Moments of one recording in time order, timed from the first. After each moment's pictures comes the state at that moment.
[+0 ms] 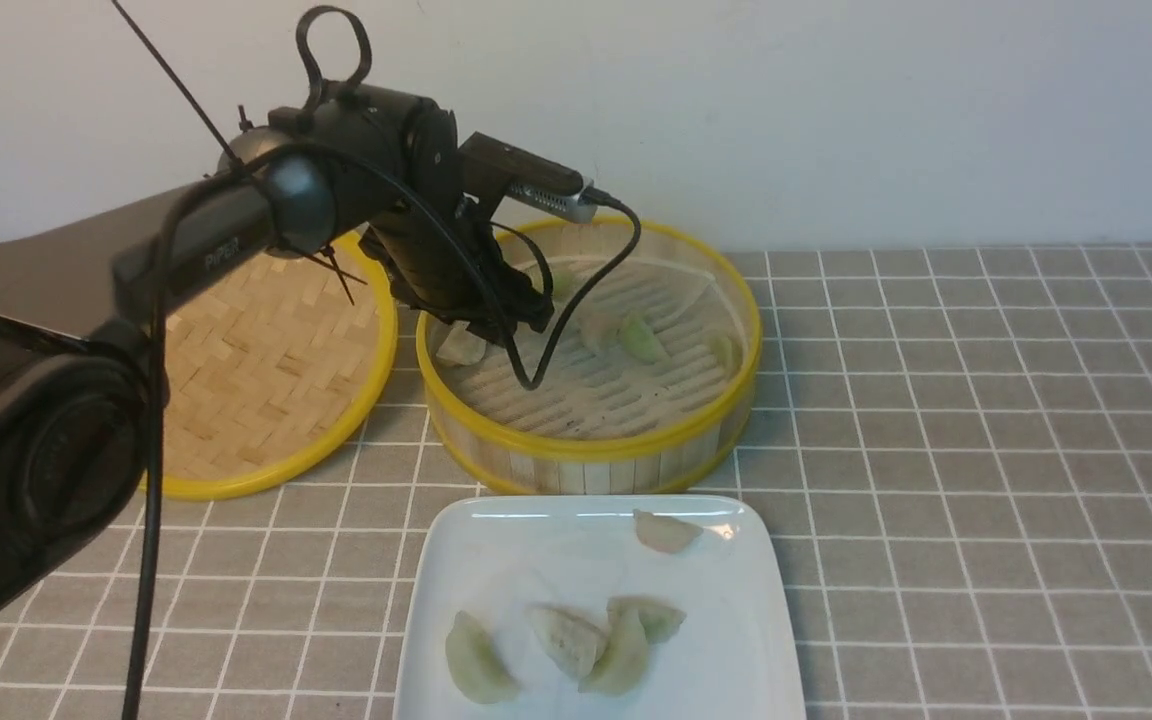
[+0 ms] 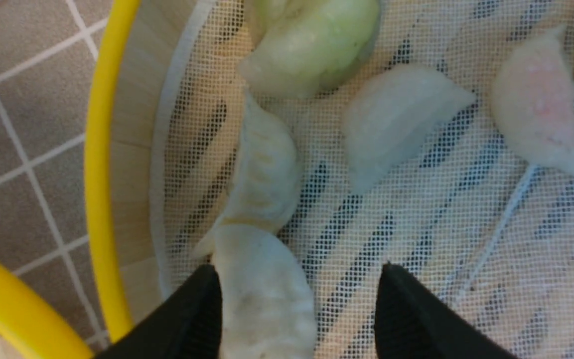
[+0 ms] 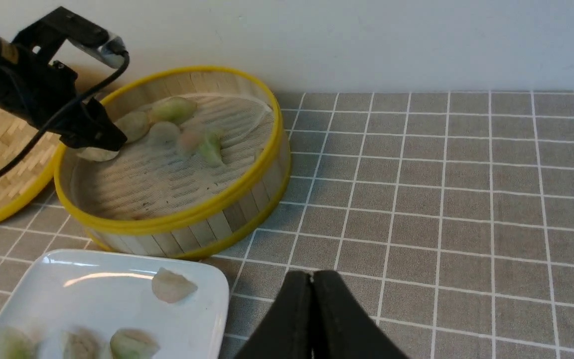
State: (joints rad) right arm 0.04 0.63 -0.70 0.38 0.73 -0.18; left arm -0.35 2.26 -1.91 0.01 0.83 0.12
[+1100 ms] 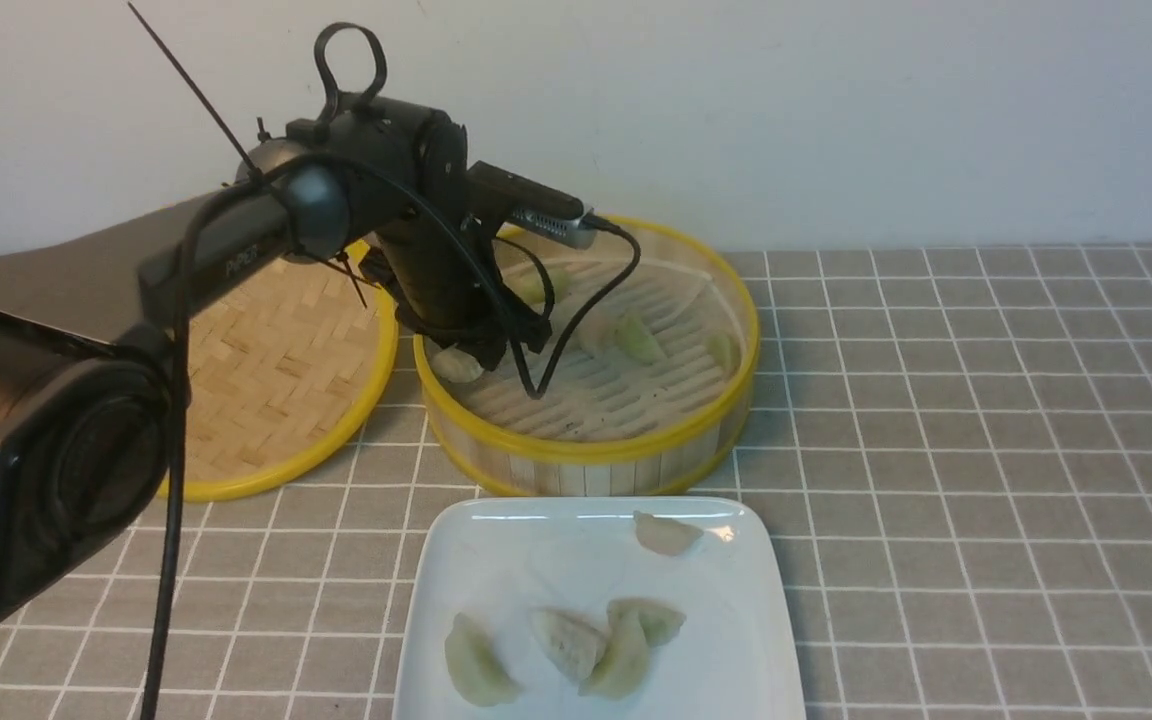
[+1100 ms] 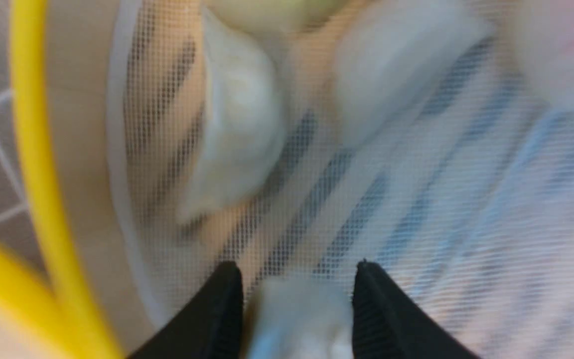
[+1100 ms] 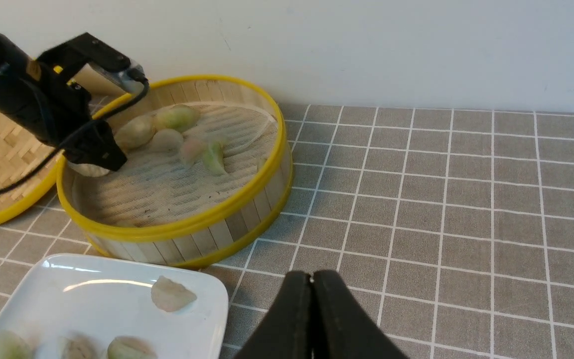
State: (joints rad) right arm 0.04 0.63 -0.71 0.40 0.71 -0.22; left arm -0.35 2.27 -1.98 0.01 0.97 0.11
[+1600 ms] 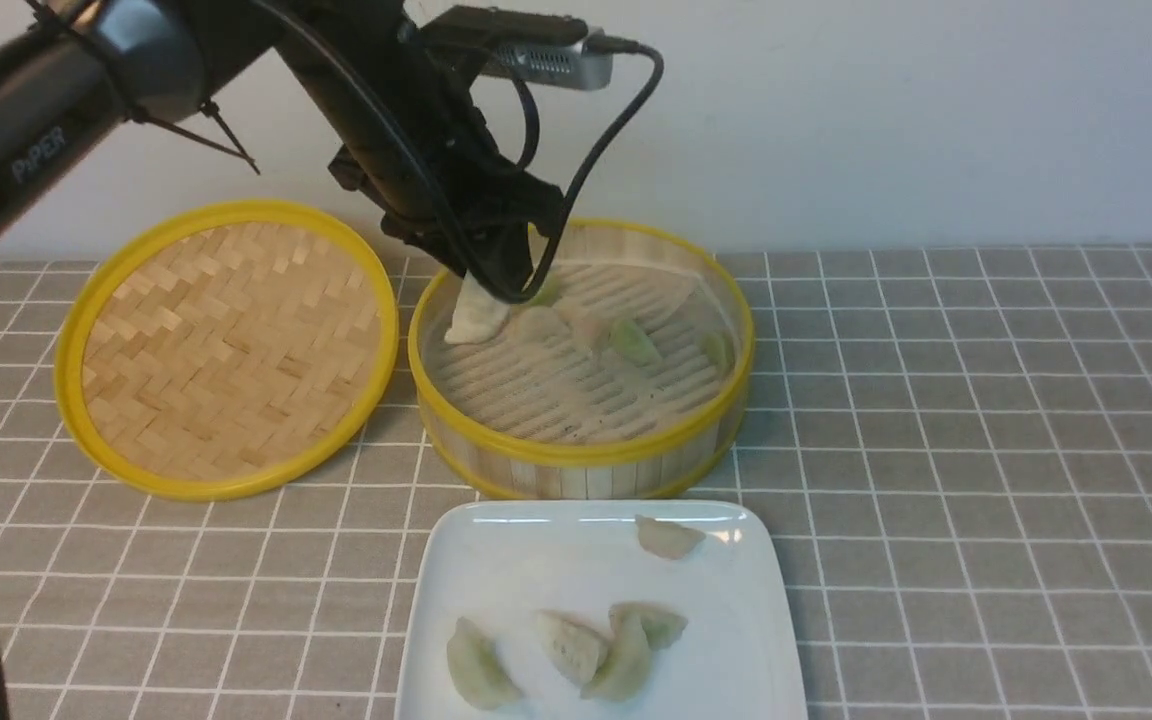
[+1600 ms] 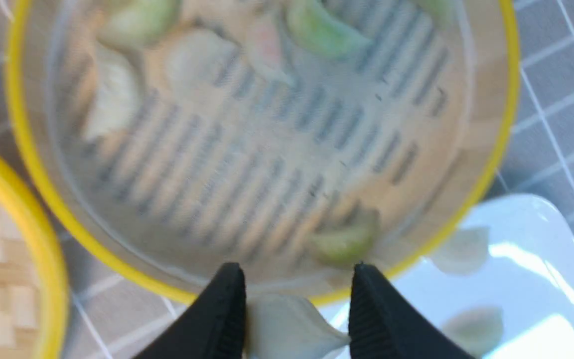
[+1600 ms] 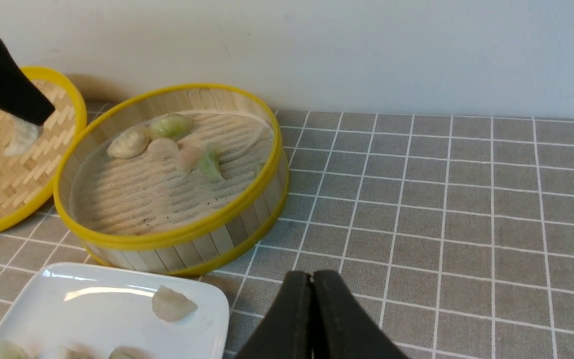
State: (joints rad) right arm 0.04 0.63 -0.71 0.41 0.70 -0.22; left arm -0.37 2.00 -1.94 -0.23 1.23 0.16
